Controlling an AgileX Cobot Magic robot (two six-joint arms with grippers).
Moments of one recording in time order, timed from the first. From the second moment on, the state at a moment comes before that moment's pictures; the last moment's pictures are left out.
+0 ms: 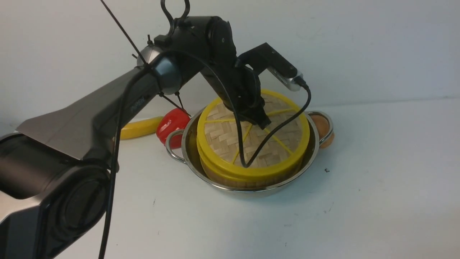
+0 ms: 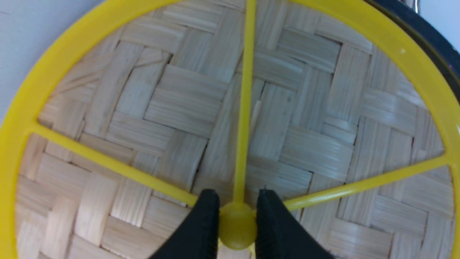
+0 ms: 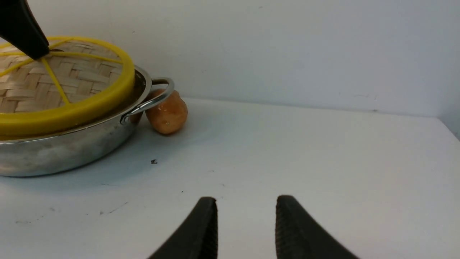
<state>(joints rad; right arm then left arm) 0.05 0.00 0.01 0.14 0.35 -0.18 -0.46 2.27 -2.12 -0.17 1.00 0.59</state>
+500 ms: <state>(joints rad) 0.05 0.00 0.01 0.15 0.35 -0.18 -0.46 2.27 -2.12 -0.11 1.00 0.56</state>
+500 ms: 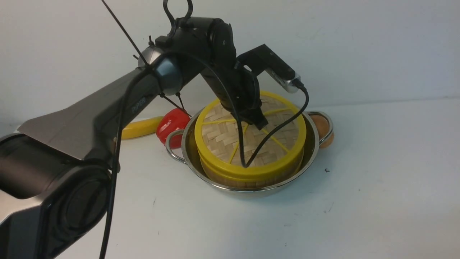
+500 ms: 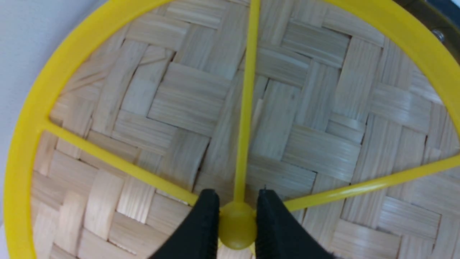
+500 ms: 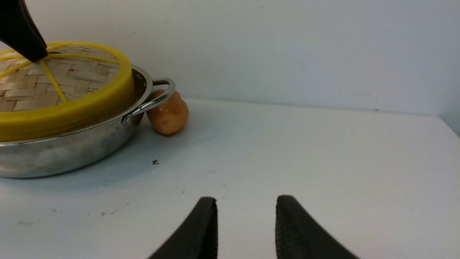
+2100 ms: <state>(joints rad) 0.05 0.00 0.01 0.15 0.35 -0.18 -0.46 2.30 -2.15 -0.05 1.04 0.47</state>
